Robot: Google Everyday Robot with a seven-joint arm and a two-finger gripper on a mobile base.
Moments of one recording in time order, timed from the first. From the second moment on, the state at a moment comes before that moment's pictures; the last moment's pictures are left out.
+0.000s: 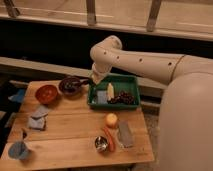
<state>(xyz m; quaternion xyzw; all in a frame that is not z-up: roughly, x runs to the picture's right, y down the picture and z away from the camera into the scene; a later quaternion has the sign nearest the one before) -0.018 -0.056 0.779 -0.20 -0.01 0.37 0.91</state>
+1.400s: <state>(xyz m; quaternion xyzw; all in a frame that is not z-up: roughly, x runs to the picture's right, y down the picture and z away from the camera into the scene) -0.158 -0.063 0.850 -0.25 -0.08 0.28 0.92</state>
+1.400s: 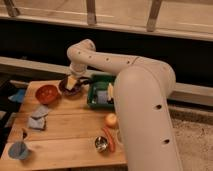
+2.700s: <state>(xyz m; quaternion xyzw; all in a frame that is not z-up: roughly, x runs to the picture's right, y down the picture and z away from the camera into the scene) -0.185 -0.044 0.927 -0.29 -0.15 0.31 0.89</state>
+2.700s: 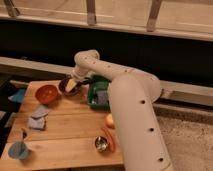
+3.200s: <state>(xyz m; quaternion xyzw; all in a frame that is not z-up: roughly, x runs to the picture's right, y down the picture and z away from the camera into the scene) -0.200 -0.038 0.943 -0.31 -0.15 0.30 0.89</state>
